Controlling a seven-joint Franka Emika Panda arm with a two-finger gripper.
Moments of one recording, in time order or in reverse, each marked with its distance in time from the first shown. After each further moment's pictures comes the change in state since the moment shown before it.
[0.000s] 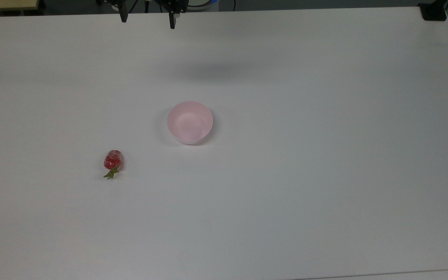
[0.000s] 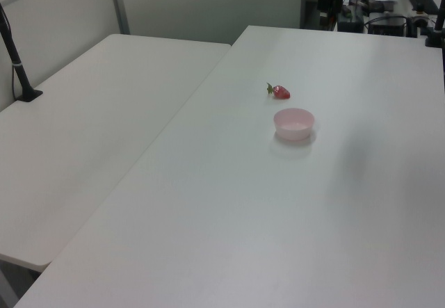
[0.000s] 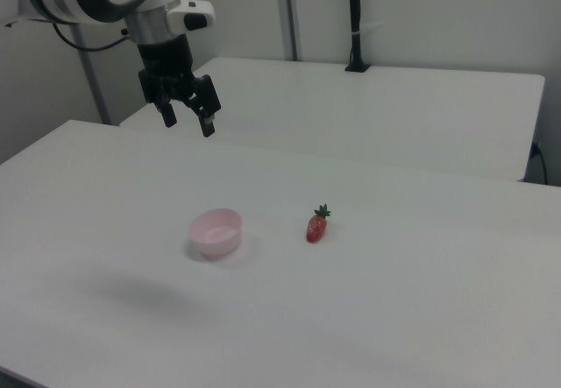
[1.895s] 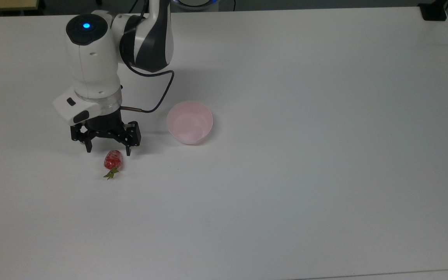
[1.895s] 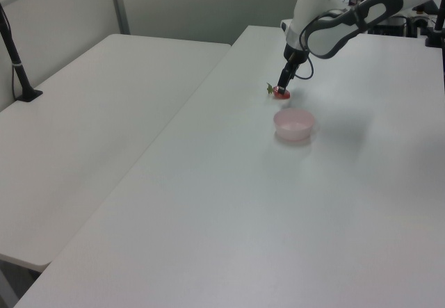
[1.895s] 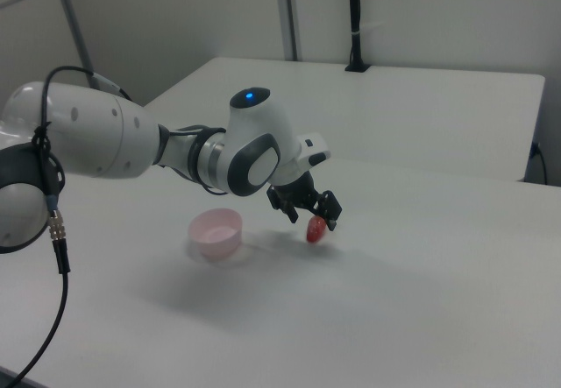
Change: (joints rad) arm -0.158 0.501 -0.013 -0.112 -0.032 0.863 -0.210
